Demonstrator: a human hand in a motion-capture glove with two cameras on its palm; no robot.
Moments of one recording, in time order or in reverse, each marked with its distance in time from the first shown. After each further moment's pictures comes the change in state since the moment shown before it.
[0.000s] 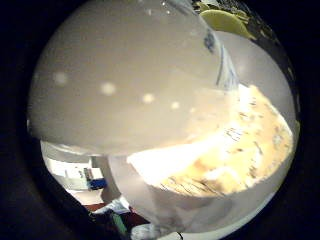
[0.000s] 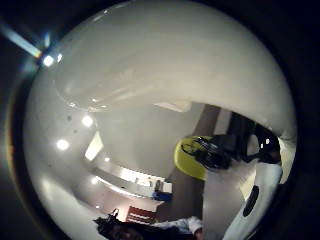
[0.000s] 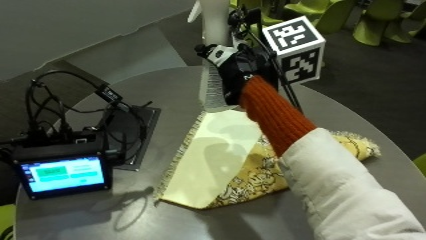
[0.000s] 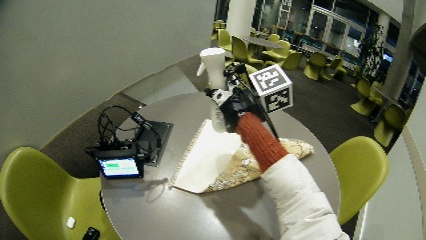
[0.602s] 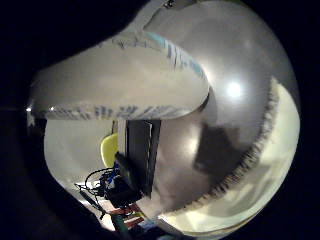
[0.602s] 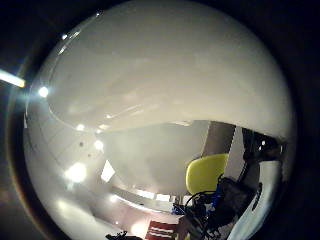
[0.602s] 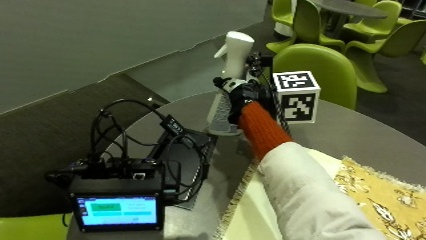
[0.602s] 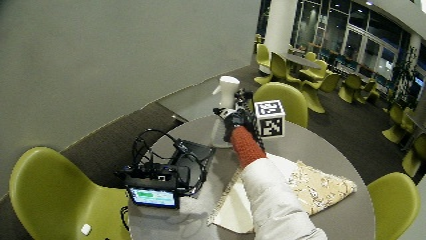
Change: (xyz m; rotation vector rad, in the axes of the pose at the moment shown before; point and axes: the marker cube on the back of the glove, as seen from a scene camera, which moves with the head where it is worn) arm 0.098 -0.015 0.000 0.184 -0.111 0.289
